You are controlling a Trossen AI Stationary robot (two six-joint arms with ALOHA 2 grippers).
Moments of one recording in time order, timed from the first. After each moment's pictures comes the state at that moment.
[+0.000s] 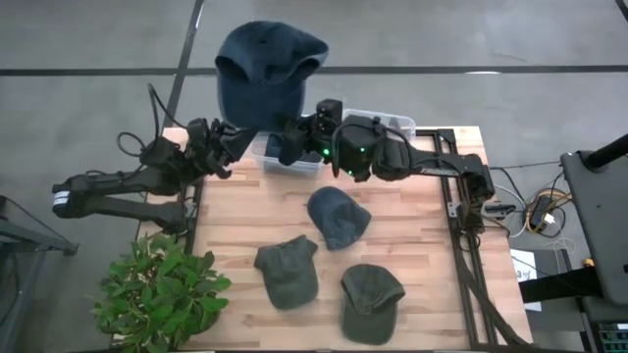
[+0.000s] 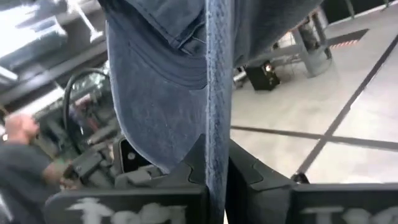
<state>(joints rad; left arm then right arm) 0.17 0.80 0.79 0.53 -0.19 -0.52 0.00 1.88 2.17 -0.20 0.62 0.53</state>
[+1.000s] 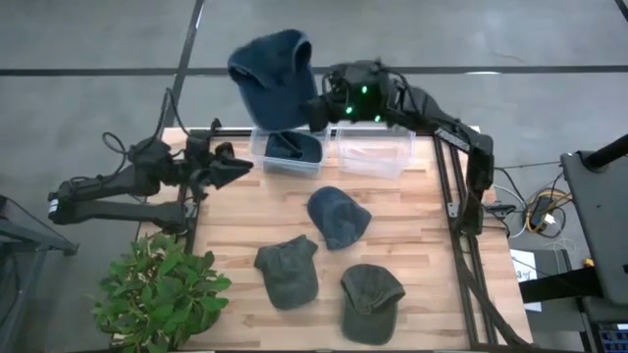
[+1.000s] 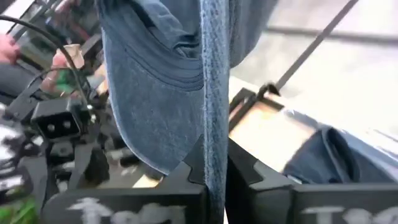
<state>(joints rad) 0.17 0.66 0.78 0.12 0.19 -0.68 -0.31 1.86 2.31 -0.80 -0.01 0.70</state>
